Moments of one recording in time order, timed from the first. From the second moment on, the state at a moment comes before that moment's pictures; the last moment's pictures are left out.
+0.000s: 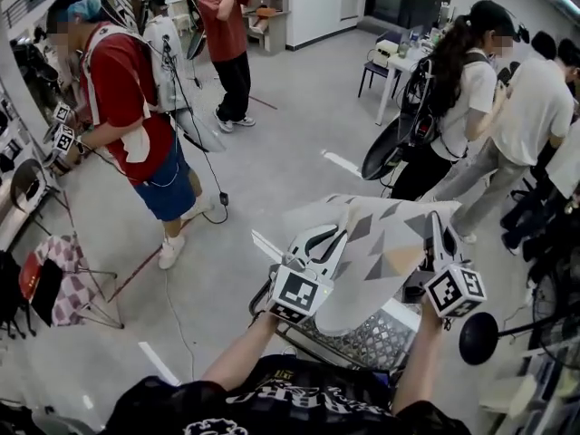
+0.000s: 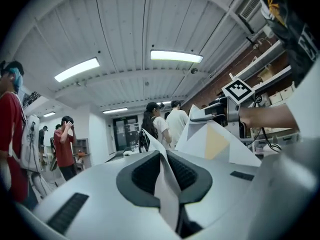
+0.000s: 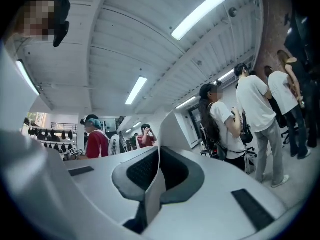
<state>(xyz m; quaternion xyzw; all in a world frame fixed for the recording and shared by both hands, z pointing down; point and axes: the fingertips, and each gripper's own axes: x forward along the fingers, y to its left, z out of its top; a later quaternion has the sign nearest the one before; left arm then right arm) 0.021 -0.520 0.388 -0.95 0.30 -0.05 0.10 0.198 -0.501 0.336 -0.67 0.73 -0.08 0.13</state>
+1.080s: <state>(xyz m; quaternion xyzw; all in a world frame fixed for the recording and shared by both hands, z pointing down) 0.154 -0.446 0.402 -0.97 0.20 -0.06 0.09 0.413 -0.308 0.357 -0.82 0.53 -0.07 0.21</state>
